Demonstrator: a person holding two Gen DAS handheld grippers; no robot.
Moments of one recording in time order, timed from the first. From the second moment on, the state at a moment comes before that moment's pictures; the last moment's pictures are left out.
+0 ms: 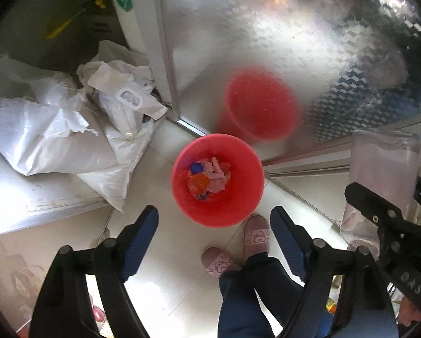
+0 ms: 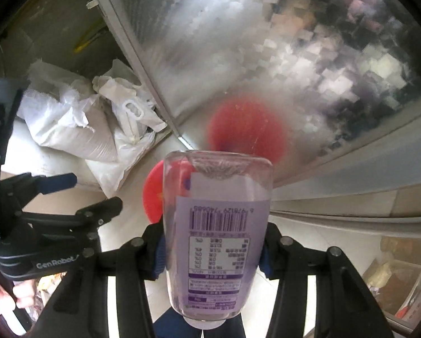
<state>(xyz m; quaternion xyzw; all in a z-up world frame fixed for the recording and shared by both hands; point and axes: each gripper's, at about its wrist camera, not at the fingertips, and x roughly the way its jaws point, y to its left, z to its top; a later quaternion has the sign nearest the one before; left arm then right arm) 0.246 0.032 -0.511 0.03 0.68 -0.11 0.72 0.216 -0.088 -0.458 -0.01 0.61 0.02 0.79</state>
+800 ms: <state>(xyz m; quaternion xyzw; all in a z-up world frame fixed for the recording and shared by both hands) 0.211 0.123 -0.490 -0.05 0.66 -0.02 0.75 0.222 -0.028 -0.473 -0.09 0.61 0.12 0.78</state>
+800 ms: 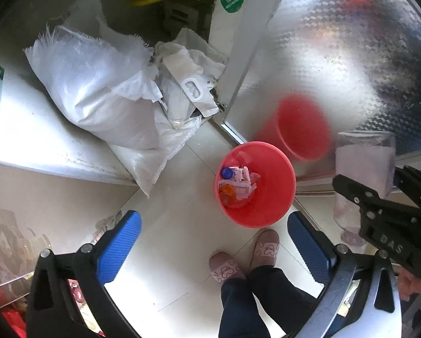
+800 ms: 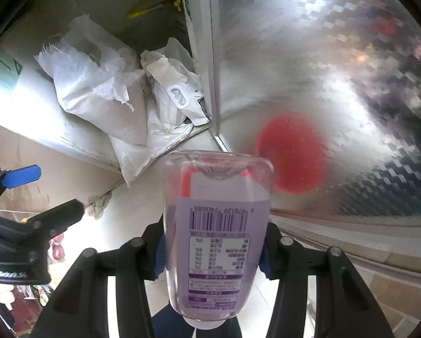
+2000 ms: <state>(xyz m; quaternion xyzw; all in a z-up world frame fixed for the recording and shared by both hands) 0.153 0.134 -0.165 -0.04 0.52 0.02 0.85 0.150 -0.017 -0.158 -0.09 0.47 0.18 0.86</state>
